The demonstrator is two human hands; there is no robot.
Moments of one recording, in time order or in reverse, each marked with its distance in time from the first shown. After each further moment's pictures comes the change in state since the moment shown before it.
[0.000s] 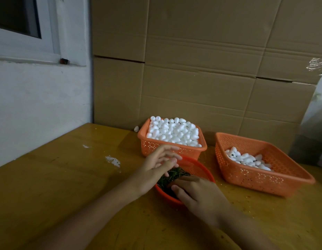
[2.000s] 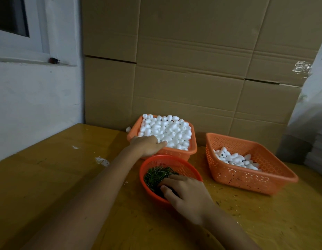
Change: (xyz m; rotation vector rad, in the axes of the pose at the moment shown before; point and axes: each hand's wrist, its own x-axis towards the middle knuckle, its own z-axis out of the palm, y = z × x) left_hand 0.115 -0.017 -0.024 1.089 -0.117 -0.456; right_hand 0.001 -0.002 0.003 0.080 0.001 0.105
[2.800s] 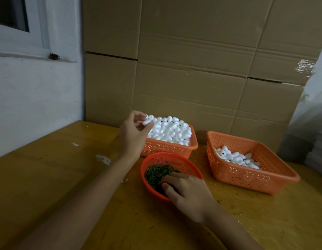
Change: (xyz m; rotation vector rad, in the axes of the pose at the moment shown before) left_hand -0.033 -0.008 0.002 -1.034 0.905 0.149; right_hand -0.001 0.001 0.000 -0.008 0.037 -0.019
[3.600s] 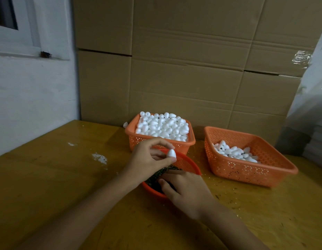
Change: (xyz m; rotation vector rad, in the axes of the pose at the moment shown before) left_hand -0.070 0.025 -0.010 -0.074 -0.591 -0.076; right_hand 0.000 -0.001 0.003 0.026 0.018 -0.050
